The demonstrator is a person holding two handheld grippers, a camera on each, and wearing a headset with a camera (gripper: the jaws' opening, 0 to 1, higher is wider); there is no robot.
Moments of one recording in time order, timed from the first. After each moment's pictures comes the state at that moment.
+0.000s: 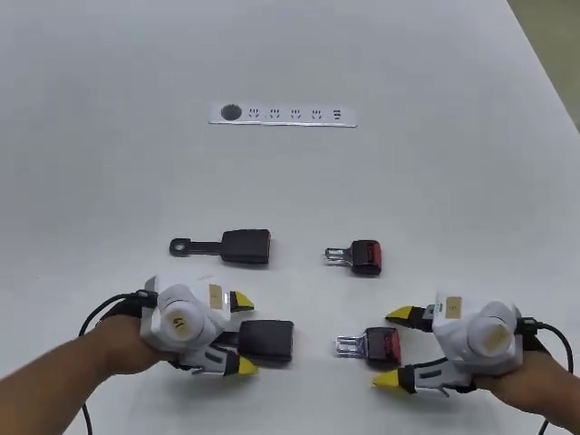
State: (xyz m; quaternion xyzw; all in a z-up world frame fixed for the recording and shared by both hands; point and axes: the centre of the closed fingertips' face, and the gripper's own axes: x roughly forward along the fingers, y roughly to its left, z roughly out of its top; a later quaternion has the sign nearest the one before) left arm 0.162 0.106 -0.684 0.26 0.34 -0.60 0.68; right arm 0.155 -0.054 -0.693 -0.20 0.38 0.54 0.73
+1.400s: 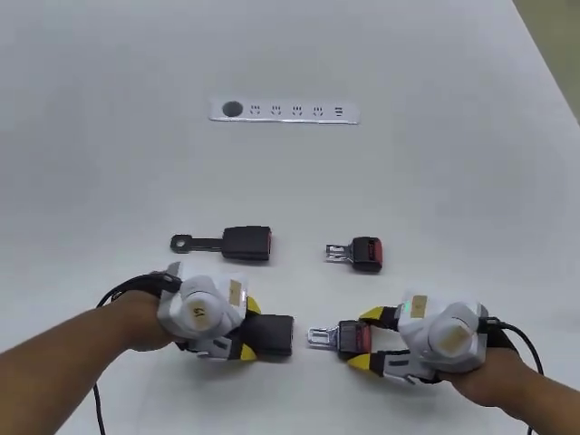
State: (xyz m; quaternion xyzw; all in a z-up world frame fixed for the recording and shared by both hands) left arm 0.160 0.103 -0.691 0.31 0.34 -0.63 0.63; right arm 0.158 -0.014 -0.695 -0.22 0.36 0.53 0.74
